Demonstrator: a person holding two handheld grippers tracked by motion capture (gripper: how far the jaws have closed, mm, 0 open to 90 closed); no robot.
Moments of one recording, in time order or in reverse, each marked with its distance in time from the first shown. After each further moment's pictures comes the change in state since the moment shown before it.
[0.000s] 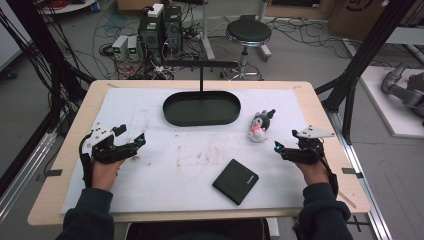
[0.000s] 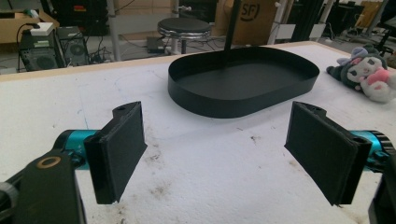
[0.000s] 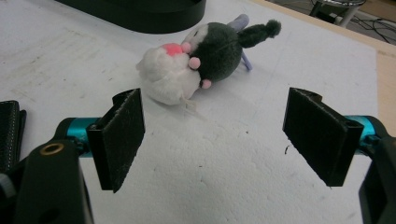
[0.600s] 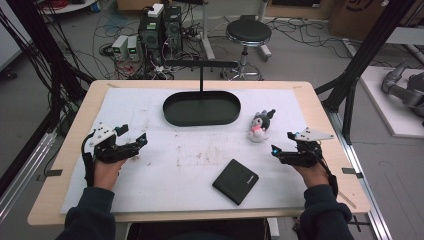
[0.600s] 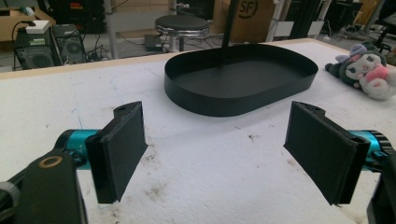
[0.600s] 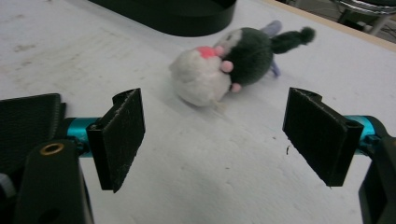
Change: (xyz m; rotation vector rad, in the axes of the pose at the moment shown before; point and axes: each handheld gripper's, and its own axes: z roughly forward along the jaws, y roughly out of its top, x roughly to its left) left arm -0.002 0.000 0.004 0.006 -0.009 0.007; right arm 0.010 0.000 -0.002 -0.019 0.102 -0.038
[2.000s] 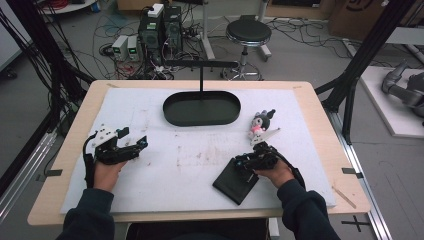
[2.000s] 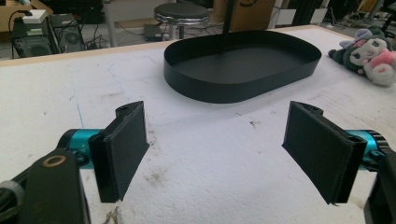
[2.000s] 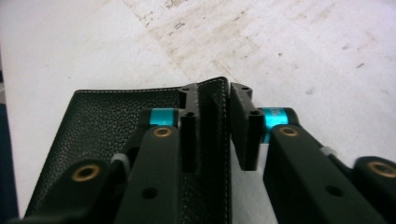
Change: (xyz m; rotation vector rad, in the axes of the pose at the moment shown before) left arm 0.000 -0.006 0.001 0.043 0.002 0.004; right arm 0.062 0.017 0.078 0.252 0.501 -0.006
